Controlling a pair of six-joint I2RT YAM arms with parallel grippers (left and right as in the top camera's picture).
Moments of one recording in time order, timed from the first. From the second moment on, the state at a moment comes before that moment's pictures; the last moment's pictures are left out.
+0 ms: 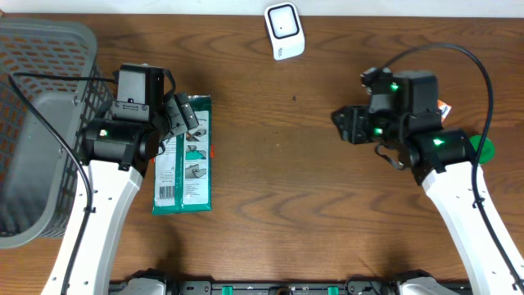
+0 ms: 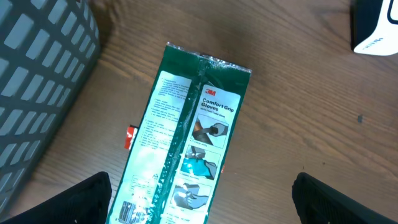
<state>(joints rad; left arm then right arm) -0.15 1.31 1.29 -0.95 -0.14 -0.48 0.23 1.32 1.18 -0.69 -0.27 0.21</state>
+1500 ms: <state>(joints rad) -0.15 1.31 1.29 -0.95 -0.14 -0.48 0.70 2.00 1.31 -0.29 -0.46 0.34</state>
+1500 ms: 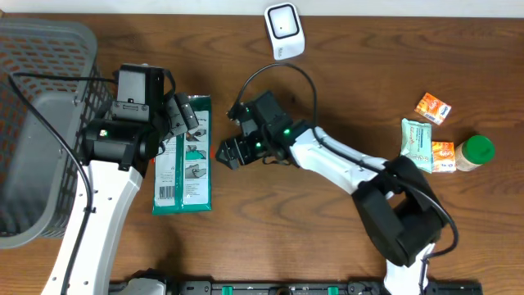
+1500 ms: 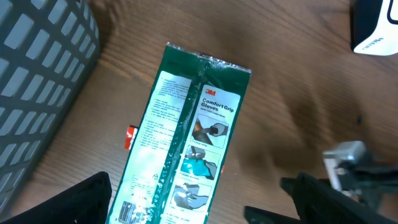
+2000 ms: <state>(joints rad) -0.15 1.31 1.29 -0.95 -0.14 -0.48 0.75 2.10 1.31 -0.19 -0.57 0.48</state>
